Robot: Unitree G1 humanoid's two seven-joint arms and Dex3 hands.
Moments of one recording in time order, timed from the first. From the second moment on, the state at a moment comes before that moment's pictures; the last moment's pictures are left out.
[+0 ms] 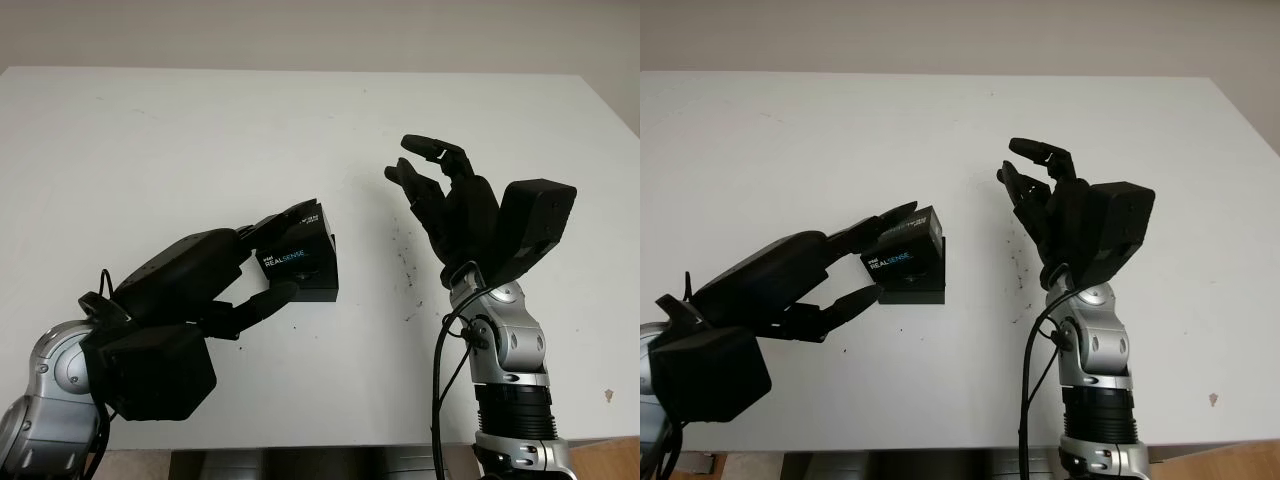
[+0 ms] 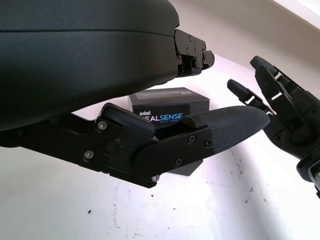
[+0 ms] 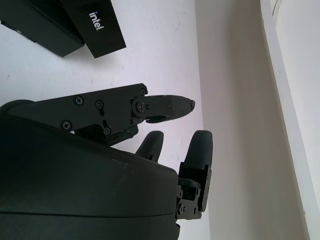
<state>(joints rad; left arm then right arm) -0.05 0.59 0.00 -0.63 0.31 0.21 -0.56 -0.42 -0.04 -0.15 0.01 0.19 0.36 -0.02</state>
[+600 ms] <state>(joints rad) -0.17 0.55 0.19 -0.61 0.19 0.12 -0.40 -0.42 -0.04 -0.15 0.02 0.19 0.37 -0.03</state>
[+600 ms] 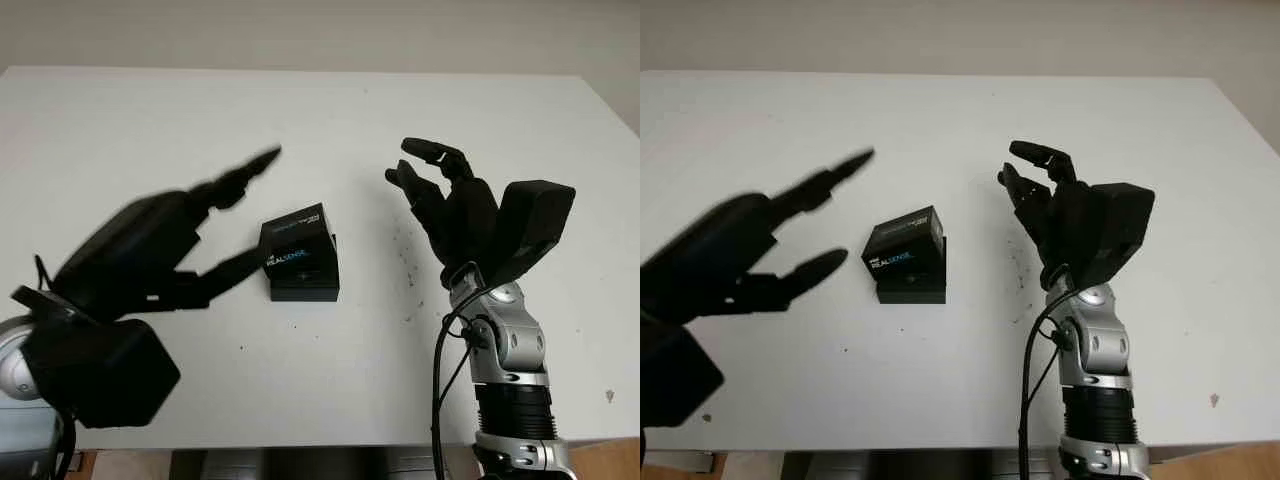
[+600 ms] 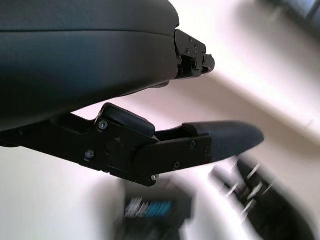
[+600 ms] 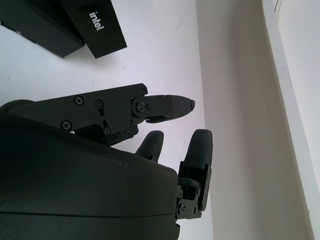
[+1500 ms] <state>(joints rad) -0.87 0.55 -0.15 0.56 0.13 -0.16 -0.83 -0.44 -0.04 -0.17 0.03 0.19 0.36 -0.03</state>
